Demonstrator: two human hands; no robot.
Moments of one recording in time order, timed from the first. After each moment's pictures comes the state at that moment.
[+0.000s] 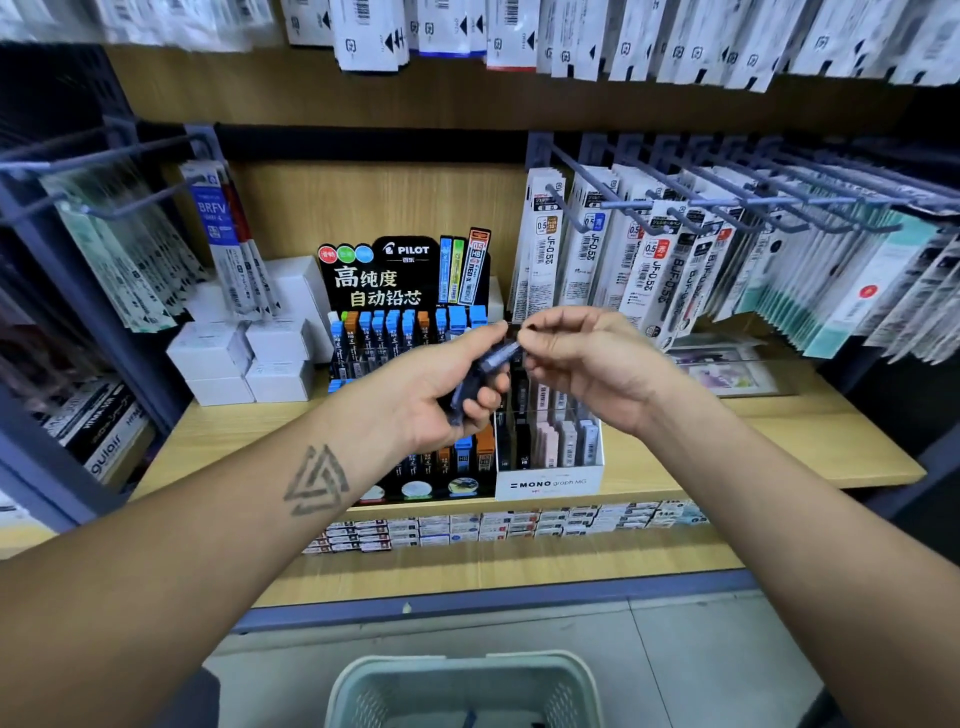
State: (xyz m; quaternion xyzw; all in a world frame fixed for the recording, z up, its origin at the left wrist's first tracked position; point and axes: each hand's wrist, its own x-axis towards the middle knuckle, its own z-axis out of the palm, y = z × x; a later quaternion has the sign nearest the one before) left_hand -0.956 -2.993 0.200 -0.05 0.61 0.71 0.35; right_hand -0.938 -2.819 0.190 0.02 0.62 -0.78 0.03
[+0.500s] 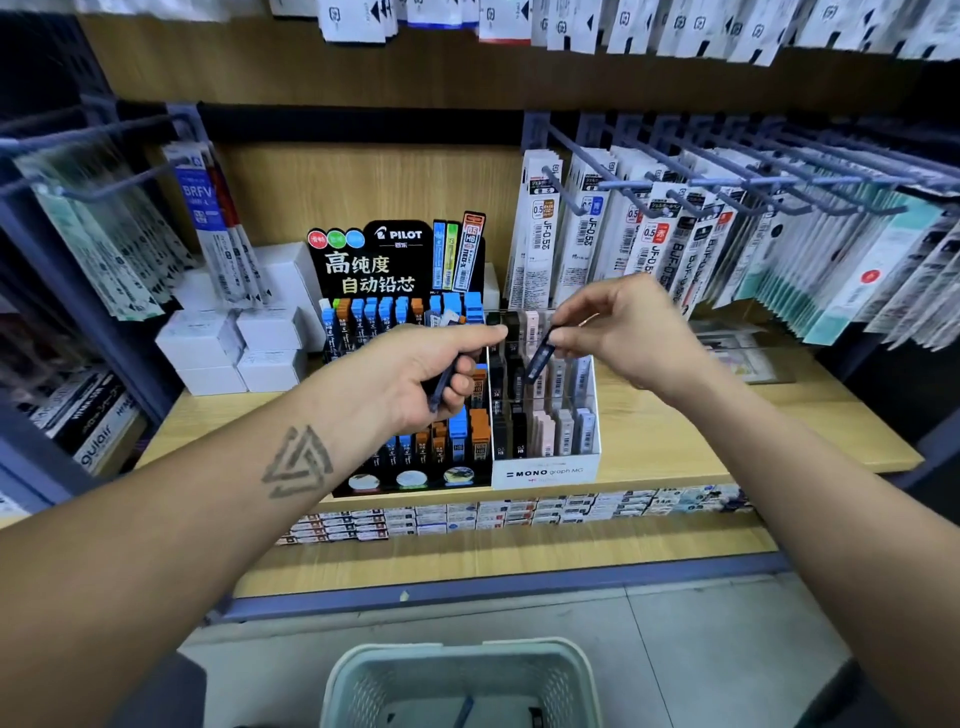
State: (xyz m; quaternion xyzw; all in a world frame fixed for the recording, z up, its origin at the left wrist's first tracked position) left_hand -0.965 -2.997 0.198 -0.07 0.68 0.66 0.31; right_hand -0.942 -2.790 0.194 0.00 0.86 -0.50 -0.11
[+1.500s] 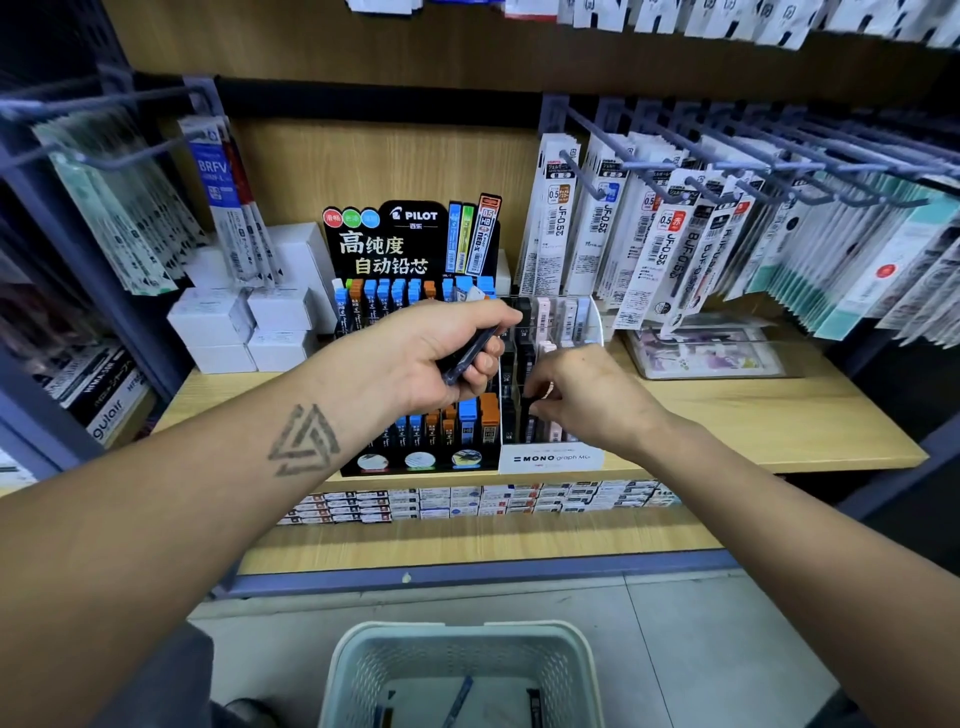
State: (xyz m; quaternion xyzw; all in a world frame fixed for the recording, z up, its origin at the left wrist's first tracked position) left_hand -0.958 -2.999 0.205 -0.04 0.65 0.68 0.33; right_hand -0.926 -2.825 0.145 -0.10 0.98 -0.15 -0.04
